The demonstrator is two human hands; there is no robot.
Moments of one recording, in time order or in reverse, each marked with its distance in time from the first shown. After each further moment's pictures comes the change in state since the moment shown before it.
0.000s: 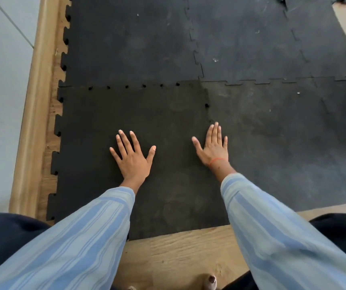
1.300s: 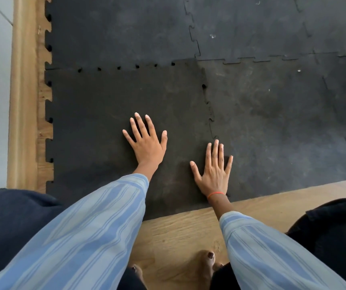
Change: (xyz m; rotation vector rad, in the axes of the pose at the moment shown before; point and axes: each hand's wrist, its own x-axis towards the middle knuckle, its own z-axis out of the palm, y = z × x) left_hand -0.012 0.041 0.008 -0.036 0.058 0.123; right_hand -0.101 0.029 0.075 -0.041 0.272 0.003
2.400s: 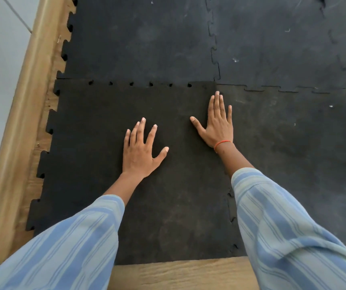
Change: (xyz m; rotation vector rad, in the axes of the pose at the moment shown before) left_hand 0.051 -0.032 -0.007 0.011 0.092 0.190; right_hand 0.227 -0.045 -0.030 -0.044 0.061 -0.296
